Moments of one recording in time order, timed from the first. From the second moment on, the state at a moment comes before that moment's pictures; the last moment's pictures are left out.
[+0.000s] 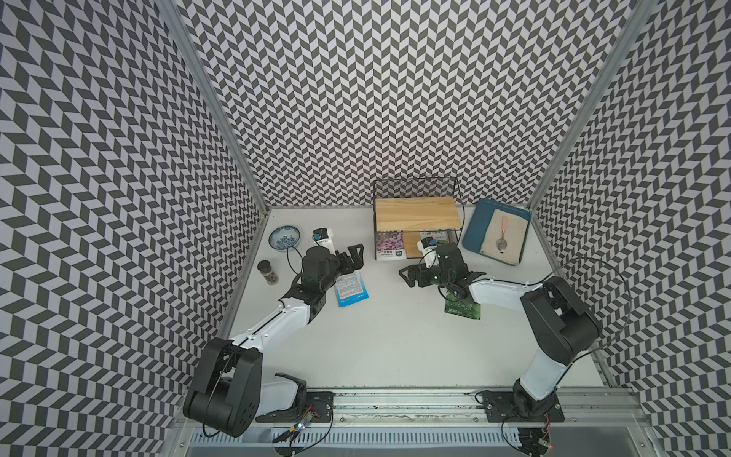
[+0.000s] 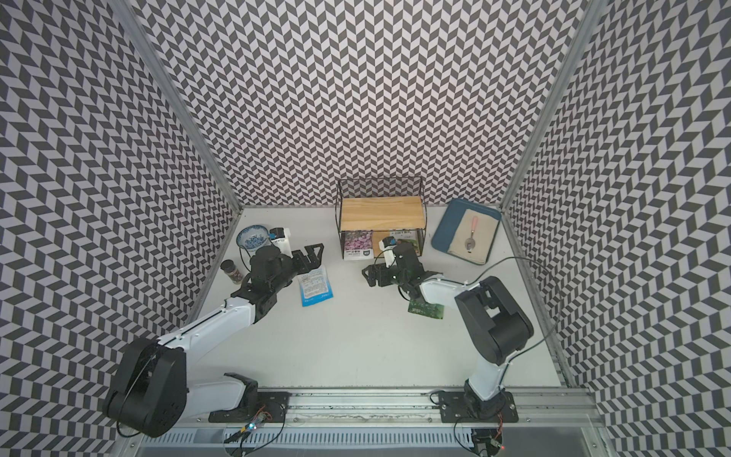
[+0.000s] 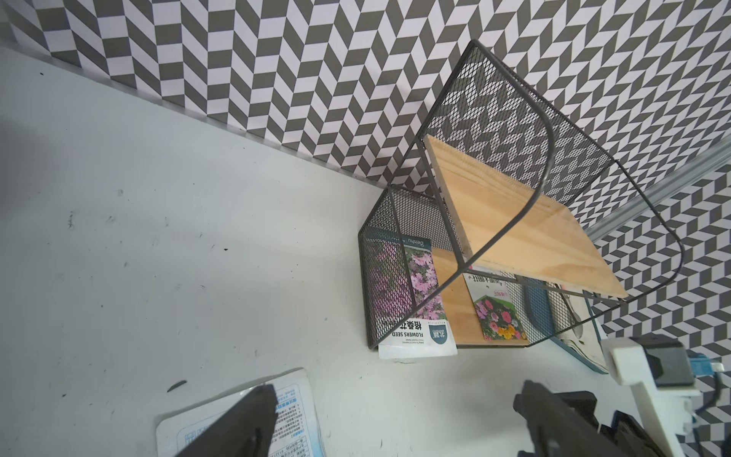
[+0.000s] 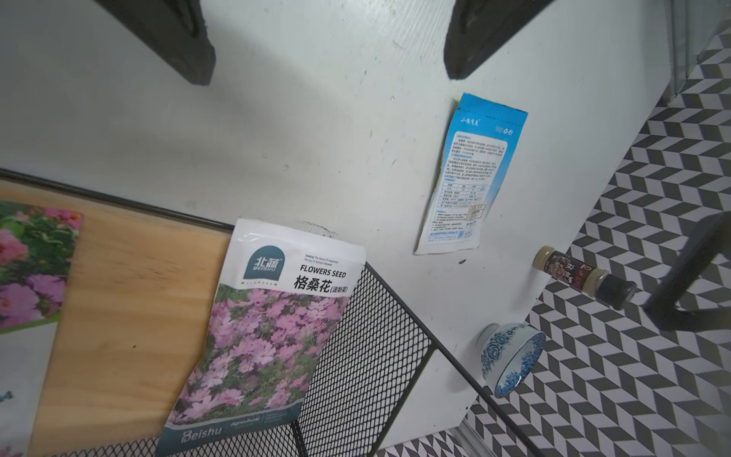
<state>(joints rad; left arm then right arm) -0.31 1.29 0.67 0.30 0.07 -0.53 0.53 1.77 0.91 0.24 -0.28 0.36</state>
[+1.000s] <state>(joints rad) -0.31 1.29 0.64 0.27 0.08 -0.49 0.53 2.04 1.07 0.45 -0.26 0.59</state>
